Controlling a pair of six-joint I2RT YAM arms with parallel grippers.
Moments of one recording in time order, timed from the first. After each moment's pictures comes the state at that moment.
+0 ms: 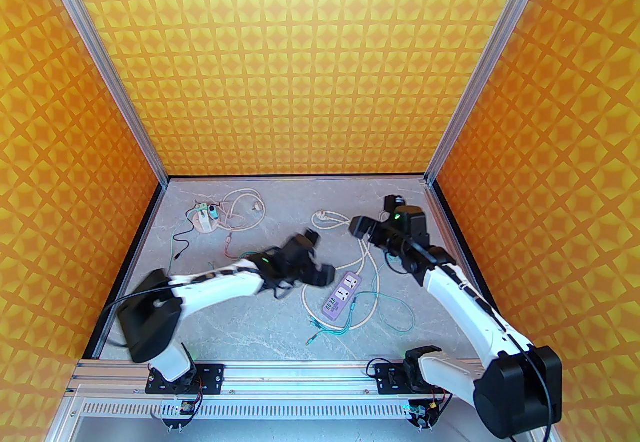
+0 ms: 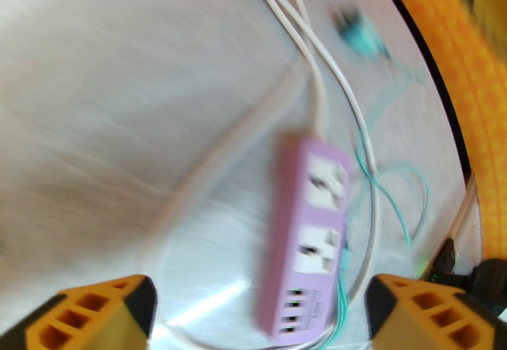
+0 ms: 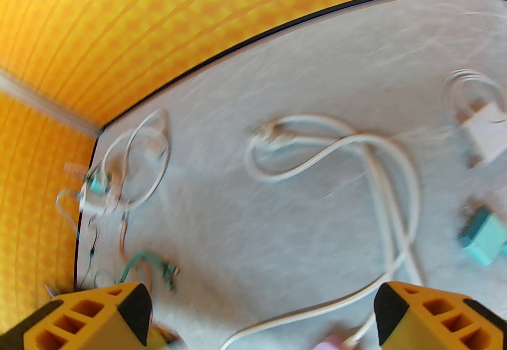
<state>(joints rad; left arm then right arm) -0.84 1.59 1.08 -0.26 0.05 -0.60 0.23 1.16 0.85 -0.28 -0.23 0.51</state>
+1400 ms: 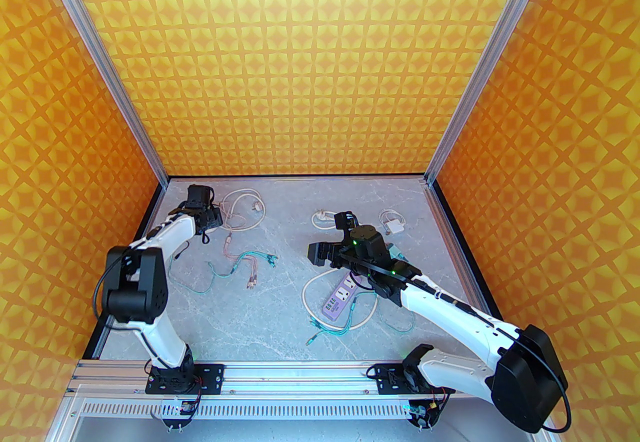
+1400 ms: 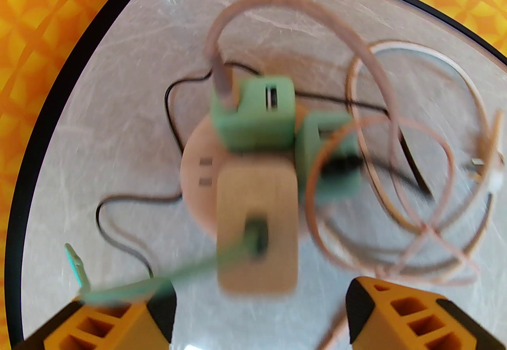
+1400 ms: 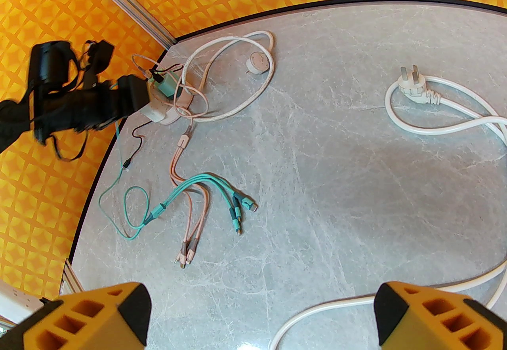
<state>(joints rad) -0.02 1.83 1.27 -0.37 -0.27 -0.28 0.59 1.18 0.77 -0.11 -0.14 0.51</state>
